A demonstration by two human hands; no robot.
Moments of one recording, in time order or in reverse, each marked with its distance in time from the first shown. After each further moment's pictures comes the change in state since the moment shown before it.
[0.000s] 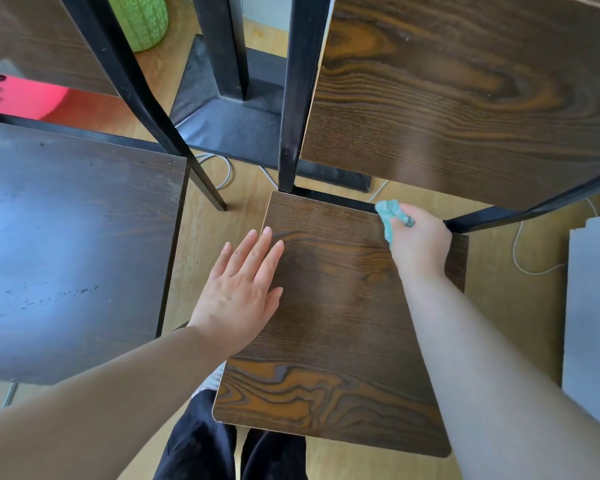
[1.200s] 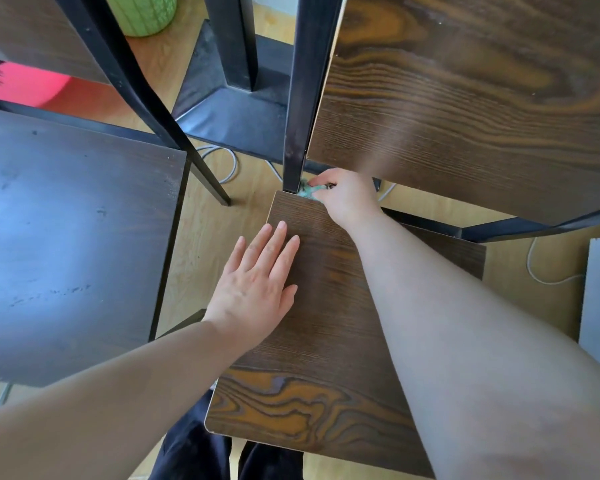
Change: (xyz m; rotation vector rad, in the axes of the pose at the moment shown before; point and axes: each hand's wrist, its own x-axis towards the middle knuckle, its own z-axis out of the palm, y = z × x) left_hand 0.027 0.013 0.007 -0.032 -0.024 -0.038; right_hand 0.029 -0.082 0.077 -0.120 -0.479 -0.272
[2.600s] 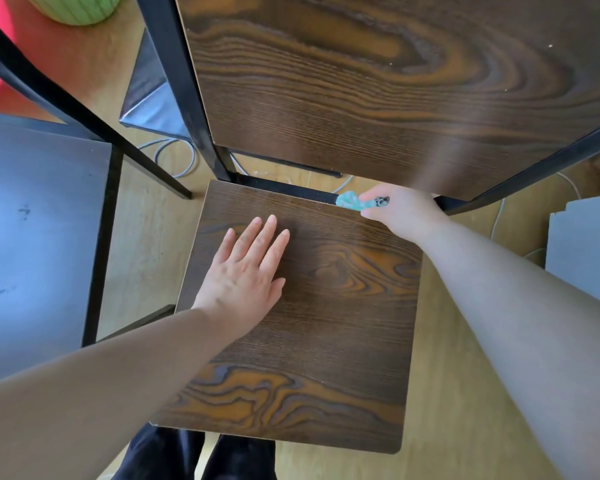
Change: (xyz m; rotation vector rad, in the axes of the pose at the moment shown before) left_hand 0.027 0.071 0.005 0.078 -0.088 0.072; right_hand -0.031 0.142 -0.119 -0.240 -0.156 0.109
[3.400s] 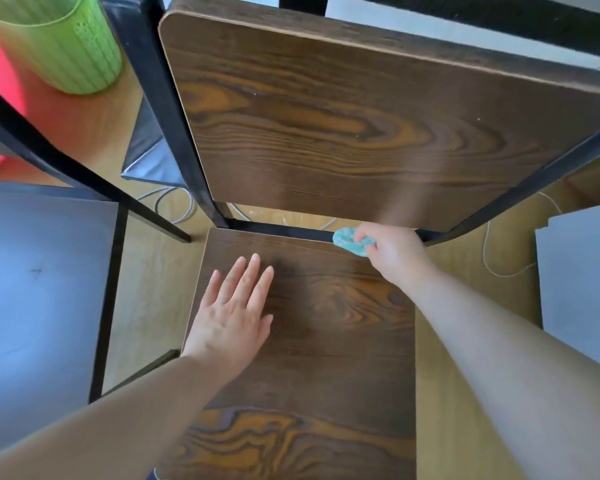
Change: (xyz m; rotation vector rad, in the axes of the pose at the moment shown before) left_hand -0.006 -0.016 -0.003 0.040 0.045 -0.041; right_hand -0.012 0.006 0.016 -0.147 0.221 -0.155
